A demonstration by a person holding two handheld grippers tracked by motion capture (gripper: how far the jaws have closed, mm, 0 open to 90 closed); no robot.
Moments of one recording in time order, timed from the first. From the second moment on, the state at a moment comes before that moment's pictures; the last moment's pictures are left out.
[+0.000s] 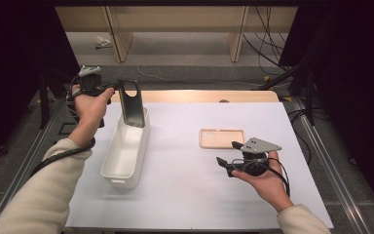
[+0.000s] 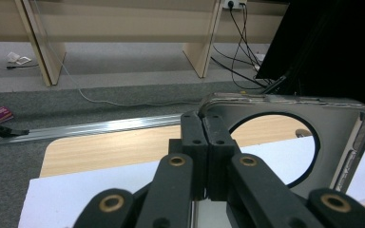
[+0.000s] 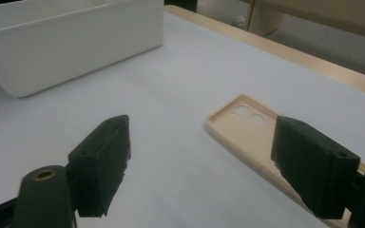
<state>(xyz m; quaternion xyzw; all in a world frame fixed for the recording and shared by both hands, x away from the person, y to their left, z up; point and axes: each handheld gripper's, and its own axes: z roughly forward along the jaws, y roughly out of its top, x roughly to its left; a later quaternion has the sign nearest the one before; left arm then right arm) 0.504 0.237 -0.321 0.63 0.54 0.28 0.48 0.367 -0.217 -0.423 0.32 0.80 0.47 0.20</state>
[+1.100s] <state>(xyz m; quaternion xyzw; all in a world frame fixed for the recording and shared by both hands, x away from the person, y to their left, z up) 0.514 0.246 -0.333 0.62 0.55 0.30 0.46 0.367 -0.228 -0.421 0.33 0.78 0.49 0.20</state>
